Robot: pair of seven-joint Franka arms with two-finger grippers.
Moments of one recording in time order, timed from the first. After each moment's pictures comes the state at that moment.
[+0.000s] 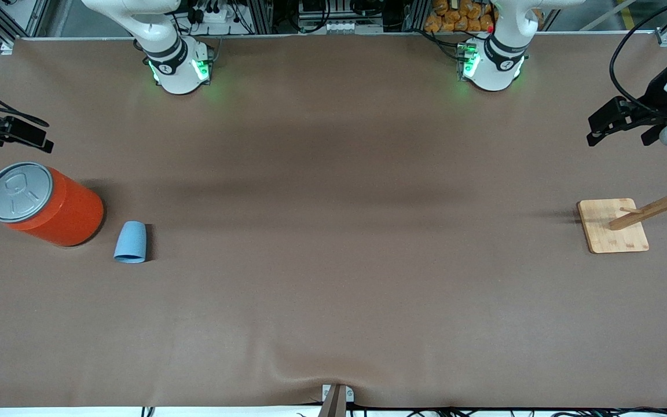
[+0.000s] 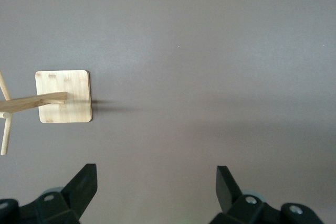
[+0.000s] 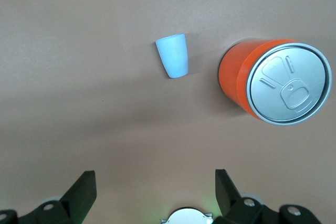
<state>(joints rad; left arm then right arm) -0.07 -0.07 -0.03 -1.59 0.00 1.57 -0.10 -0.02 0.04 -0.04 -1.48 0.02 1.39 0.11</state>
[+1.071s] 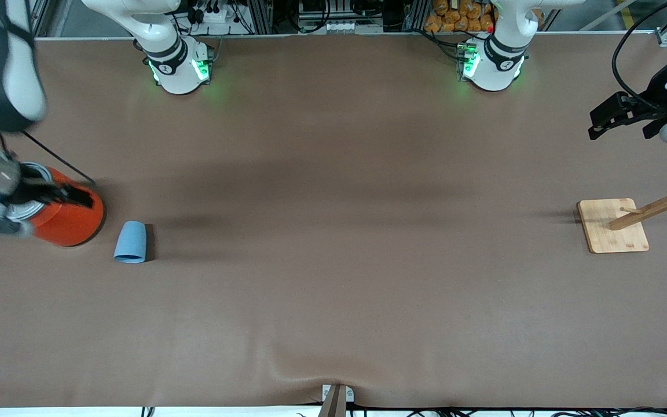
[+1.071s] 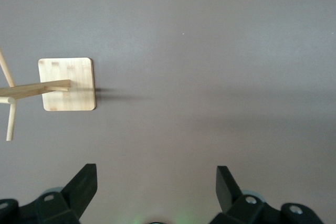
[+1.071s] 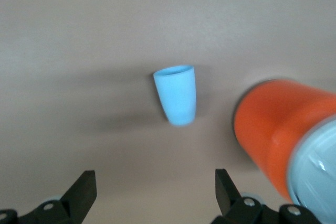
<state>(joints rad) -0.07 -0.07 -0.02 -1.58 0.01 1.51 -0.10 -0.02 0.24 -0.04 -1.71 0.01 1.83 0.02</state>
